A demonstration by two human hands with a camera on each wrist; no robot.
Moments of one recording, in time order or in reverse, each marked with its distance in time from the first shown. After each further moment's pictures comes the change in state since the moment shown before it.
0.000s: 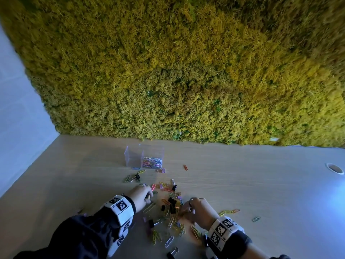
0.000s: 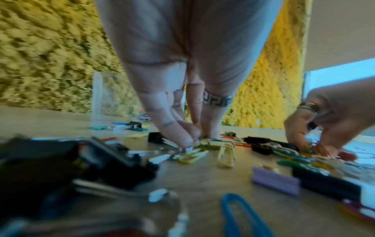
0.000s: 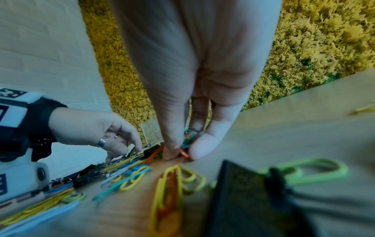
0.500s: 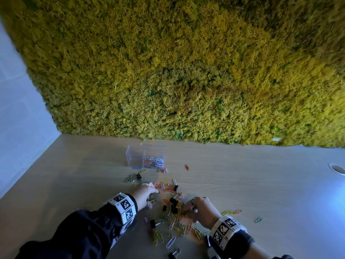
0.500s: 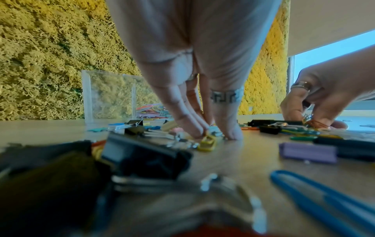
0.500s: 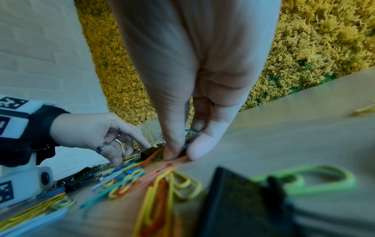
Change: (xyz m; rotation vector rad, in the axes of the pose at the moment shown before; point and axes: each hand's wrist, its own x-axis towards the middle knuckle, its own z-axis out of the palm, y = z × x) left_hand 0.010 -0.004 -0.002 0.095 -0.073 0.146; right_hand 0.006 0.009 0.001 0.040 0.012 0.038
